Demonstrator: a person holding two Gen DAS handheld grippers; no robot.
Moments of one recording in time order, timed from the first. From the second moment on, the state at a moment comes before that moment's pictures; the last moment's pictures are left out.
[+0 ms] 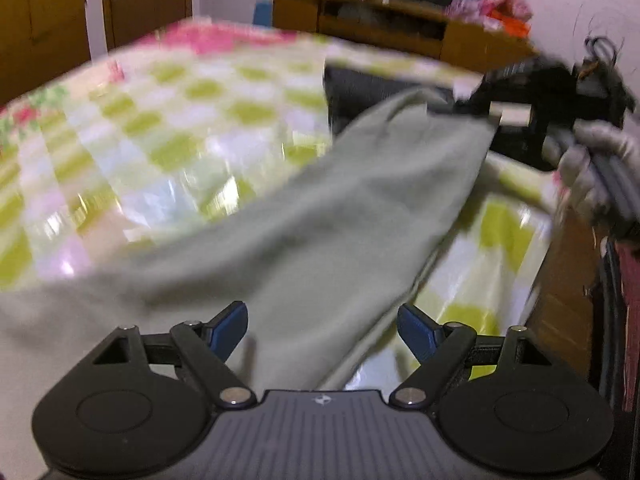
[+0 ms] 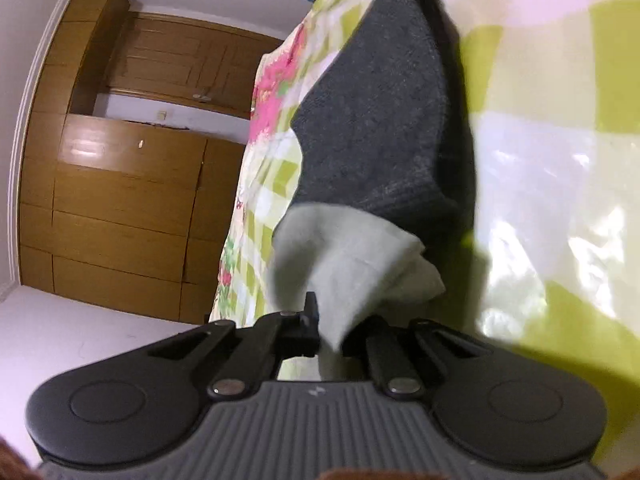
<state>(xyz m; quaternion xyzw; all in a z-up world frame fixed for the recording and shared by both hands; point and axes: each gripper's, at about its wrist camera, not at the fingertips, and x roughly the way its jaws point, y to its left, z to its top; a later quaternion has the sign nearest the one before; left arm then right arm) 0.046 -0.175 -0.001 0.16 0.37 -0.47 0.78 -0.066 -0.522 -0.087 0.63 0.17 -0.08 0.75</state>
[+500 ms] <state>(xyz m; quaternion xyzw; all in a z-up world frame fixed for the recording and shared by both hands) 0.062 -0.118 -0.027 0.12 0.43 -0.41 0.80 -0.034 -0.495 -0.009 0.56 0.16 -0.04 0.82</state>
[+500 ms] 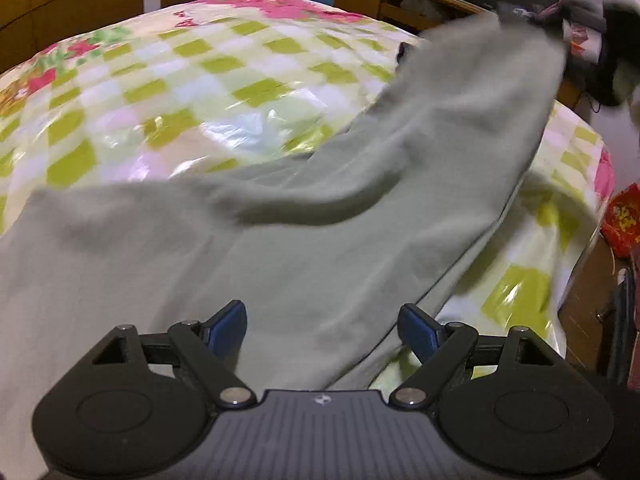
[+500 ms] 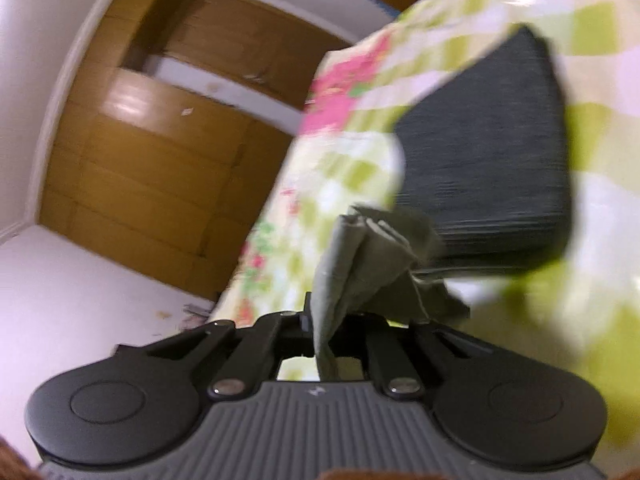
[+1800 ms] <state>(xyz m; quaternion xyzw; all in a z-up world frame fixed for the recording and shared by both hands) 0.026 0.158 -0.018 -0.02 0.41 -0.23 0.88 0.144 0.045 -0.020 0.11 0.42 0.43 0.79</state>
